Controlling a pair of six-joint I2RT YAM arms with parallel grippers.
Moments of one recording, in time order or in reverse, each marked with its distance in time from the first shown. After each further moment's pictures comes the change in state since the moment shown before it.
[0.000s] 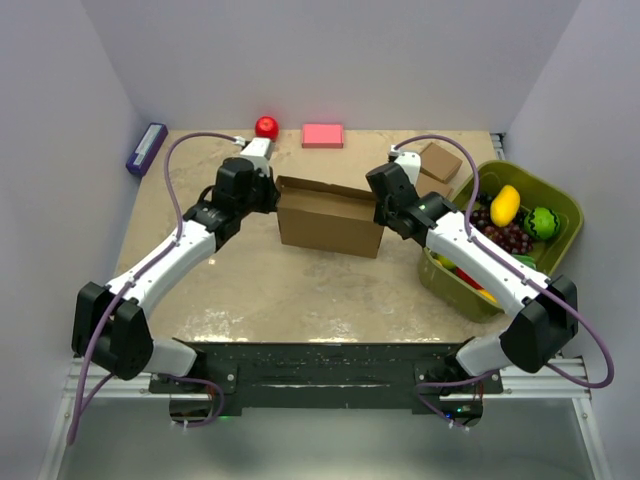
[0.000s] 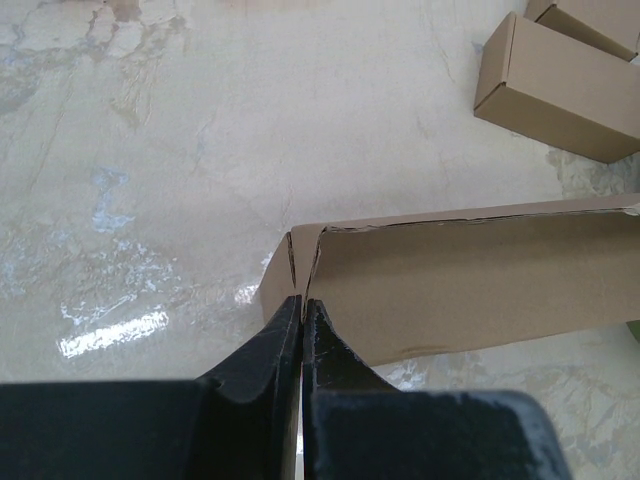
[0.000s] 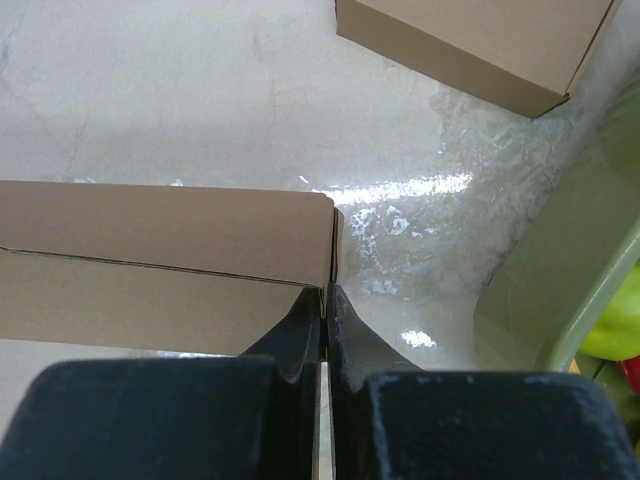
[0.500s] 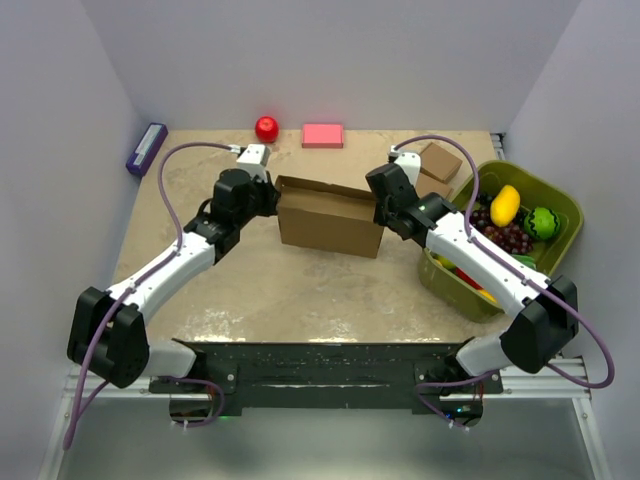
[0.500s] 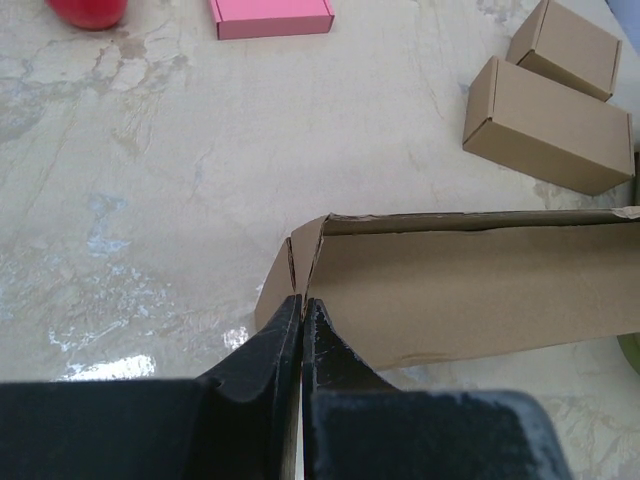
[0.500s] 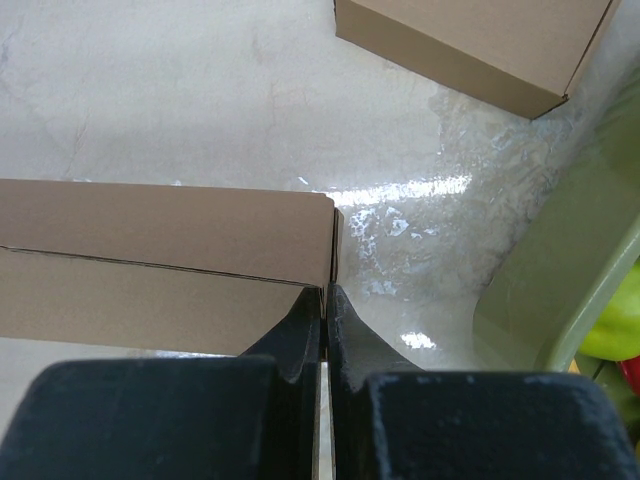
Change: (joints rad) left arm -0.005 -0.042 -0.132 0.184 -0.019 -0.016; right arm 0.003 -0.003 -0.005 0.005 0.006 0.001
